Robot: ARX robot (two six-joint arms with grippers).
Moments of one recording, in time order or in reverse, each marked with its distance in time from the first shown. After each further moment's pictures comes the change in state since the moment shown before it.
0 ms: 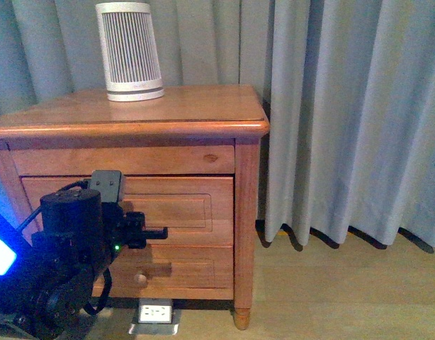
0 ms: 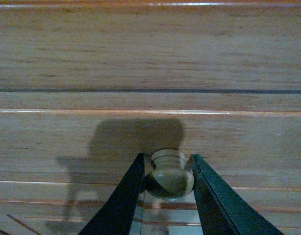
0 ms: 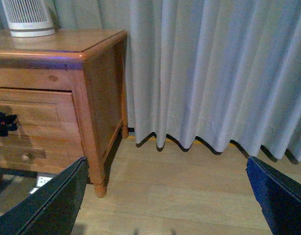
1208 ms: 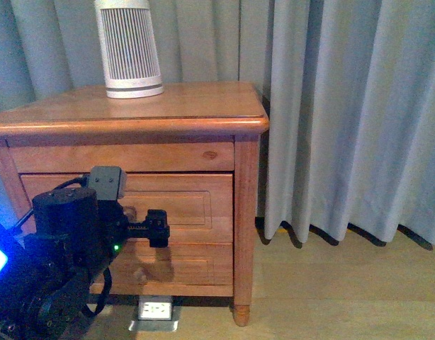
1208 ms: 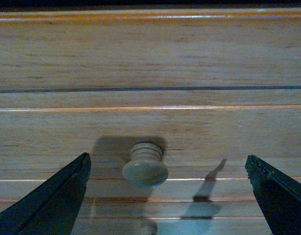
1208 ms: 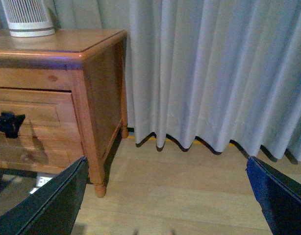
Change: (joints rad) left arm -0.008 -0.018 -0.048 0.050 0.021 0.008; right arm 0.000 0.000 0.000 0.000 0.000 0.000
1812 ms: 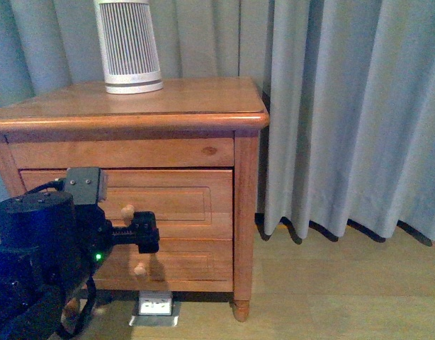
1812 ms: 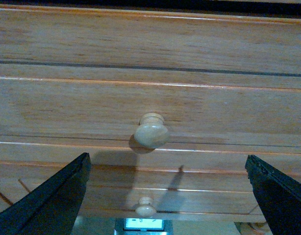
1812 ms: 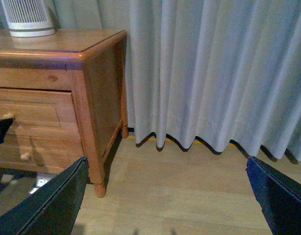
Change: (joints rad) left arm 0.000 -0.100 -0.190 0.093 -0.013 -0.054; right arm 0.000 0.000 0.000 0.000 0.000 0.000
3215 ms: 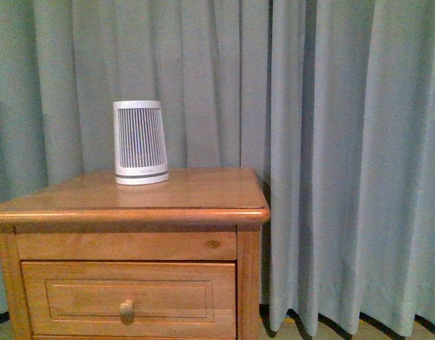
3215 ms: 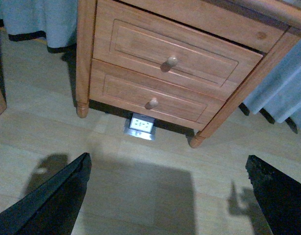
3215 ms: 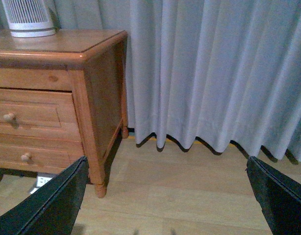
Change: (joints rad) left arm 0.233 -2.183 -1.009 -1.270 0.236 -0.222; right arm 0.000 0.000 0.000 0.000 0.000 0.000
